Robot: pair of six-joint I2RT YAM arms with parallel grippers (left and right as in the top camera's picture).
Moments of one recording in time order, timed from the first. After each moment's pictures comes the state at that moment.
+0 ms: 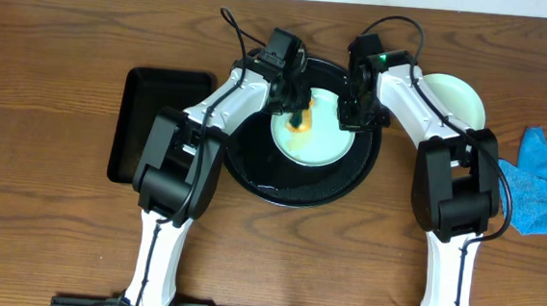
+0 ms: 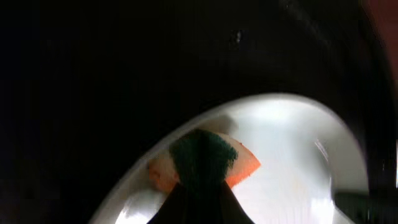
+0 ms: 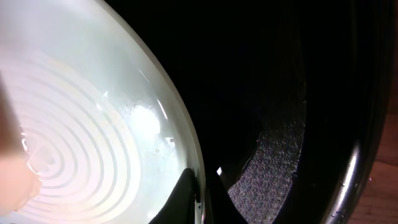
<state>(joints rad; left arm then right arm) -0.40 2.27 1.70 -0.52 0.31 -0.40 0.30 2.28 1.79 -1.04 -0.07 0.23</state>
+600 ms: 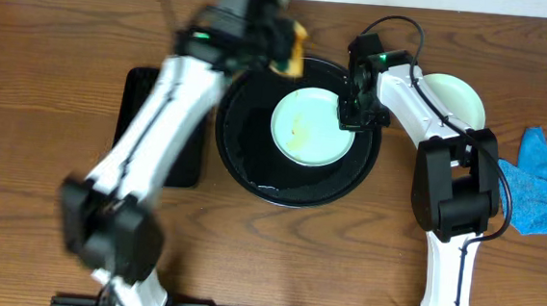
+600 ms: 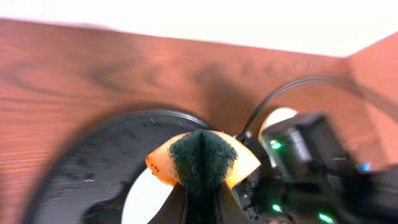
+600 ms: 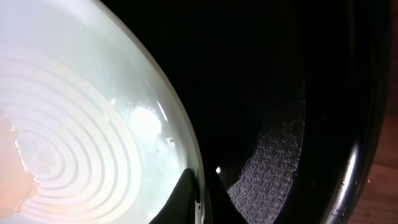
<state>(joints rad) -0.30 1.81 1.76 -0.65 0.30 -0.38 0.30 2.28 1.79 -1.03 -0.07 0.23</state>
